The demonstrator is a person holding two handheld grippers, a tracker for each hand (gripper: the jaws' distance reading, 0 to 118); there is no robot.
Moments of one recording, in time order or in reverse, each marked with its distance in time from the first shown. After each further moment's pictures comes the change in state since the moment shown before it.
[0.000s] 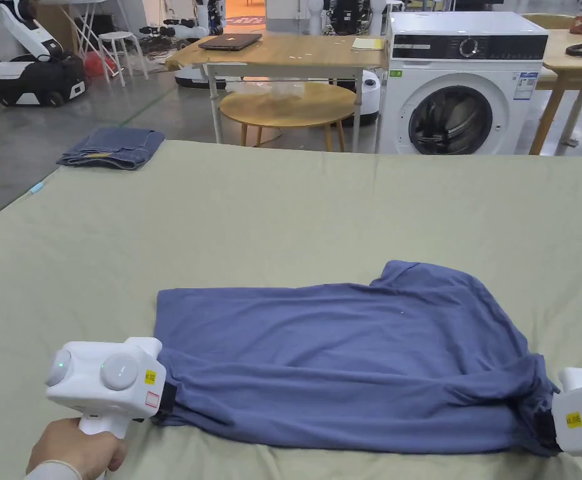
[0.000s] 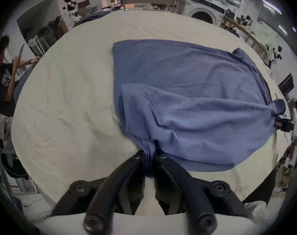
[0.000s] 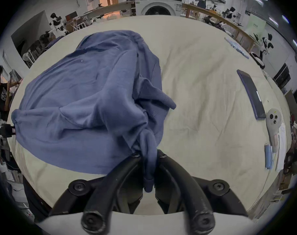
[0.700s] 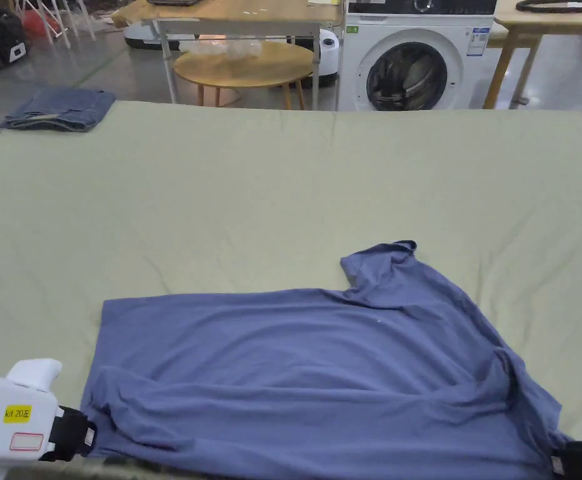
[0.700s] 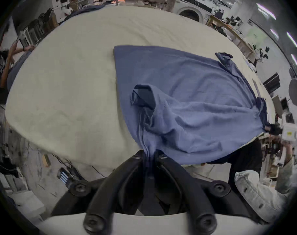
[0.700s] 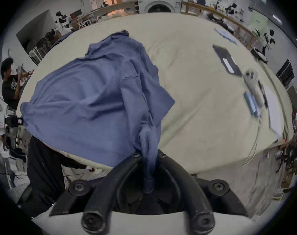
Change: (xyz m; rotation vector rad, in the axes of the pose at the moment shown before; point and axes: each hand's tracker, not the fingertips) left arm -0.025 -0.115 0.085 -0.056 -0.173 0.020; right arm 0.043 -0.140 0.100 -0.058 0.059 -0.013
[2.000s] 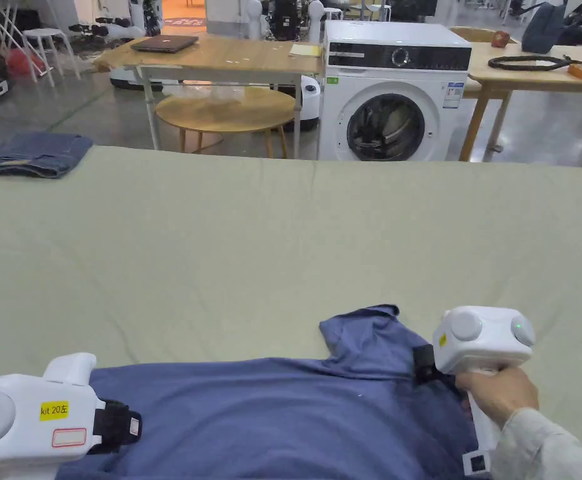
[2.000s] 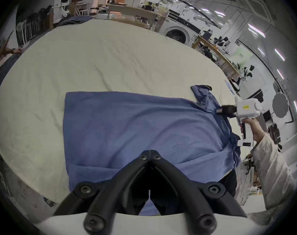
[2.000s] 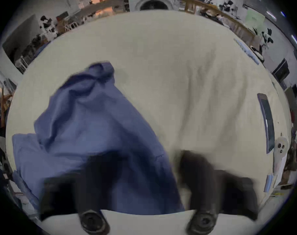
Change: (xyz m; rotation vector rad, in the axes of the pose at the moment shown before) left arm 0.061 0.105 -0.012 0.156 -0.179 0.029; right arm -0.074 0.250 -0.145 -0.040 -0.091 -0.043
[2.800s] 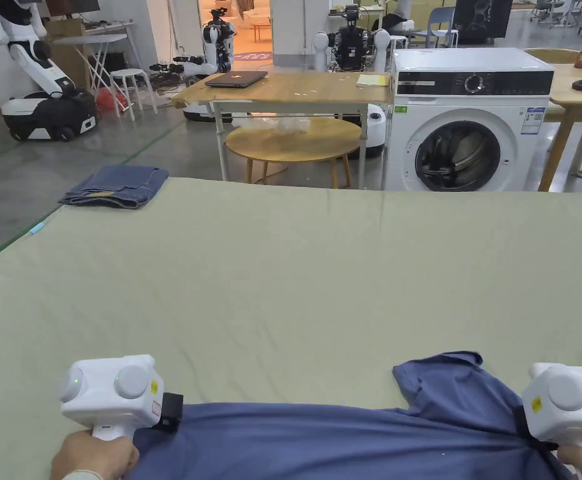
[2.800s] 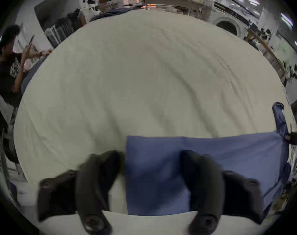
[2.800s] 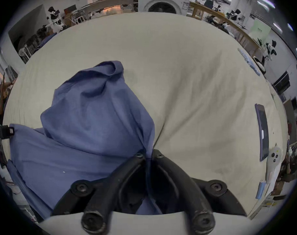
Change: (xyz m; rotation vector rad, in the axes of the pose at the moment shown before) left arm -0.054 0.072 -0.086 -0.057 0.471 0.027; right arm -0.004 0.003 0.005 0.055 -0.014 0.107
